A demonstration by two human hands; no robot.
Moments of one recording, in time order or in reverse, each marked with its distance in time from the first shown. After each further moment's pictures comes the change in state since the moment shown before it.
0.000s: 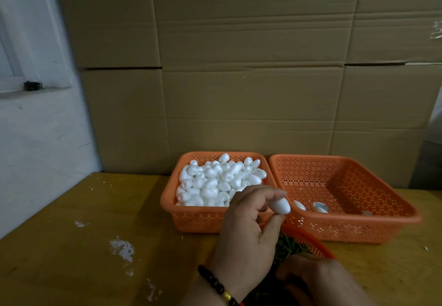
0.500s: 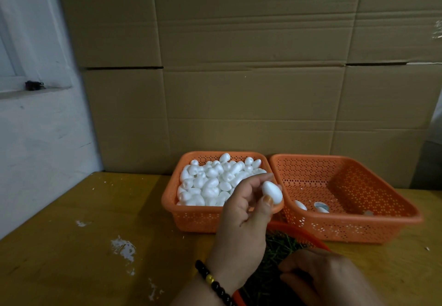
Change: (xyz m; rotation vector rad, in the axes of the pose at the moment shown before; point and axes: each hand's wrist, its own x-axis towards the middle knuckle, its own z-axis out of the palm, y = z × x) left_hand 0.005 0.009 -0.005 -0.398 -0.024 -0.246; right_hand -0.004 -0.010 -0.011 0.067 0.117 0.026
